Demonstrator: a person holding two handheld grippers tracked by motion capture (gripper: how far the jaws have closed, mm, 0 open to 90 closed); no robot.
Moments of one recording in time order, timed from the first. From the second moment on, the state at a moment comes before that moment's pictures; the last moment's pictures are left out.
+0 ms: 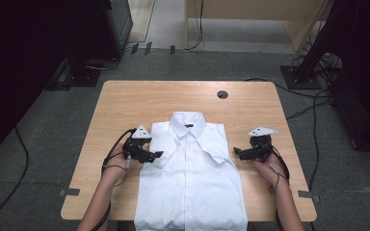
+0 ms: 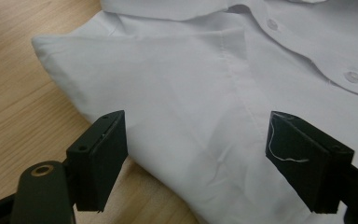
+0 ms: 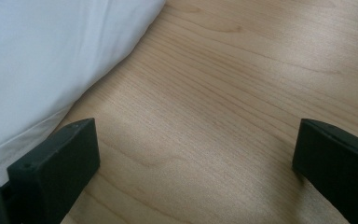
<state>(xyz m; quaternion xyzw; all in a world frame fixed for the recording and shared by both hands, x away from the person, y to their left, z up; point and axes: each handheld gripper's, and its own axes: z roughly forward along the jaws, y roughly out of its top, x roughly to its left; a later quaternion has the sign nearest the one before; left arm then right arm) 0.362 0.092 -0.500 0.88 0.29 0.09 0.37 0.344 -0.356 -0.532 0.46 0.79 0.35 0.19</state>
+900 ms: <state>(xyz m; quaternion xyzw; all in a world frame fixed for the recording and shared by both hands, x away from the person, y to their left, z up) 0.367 0.119 -0.508 0.87 0.32 0.12 0.36 0.344 -0.357 -0.533 0.46 0.79 0.35 0.19</state>
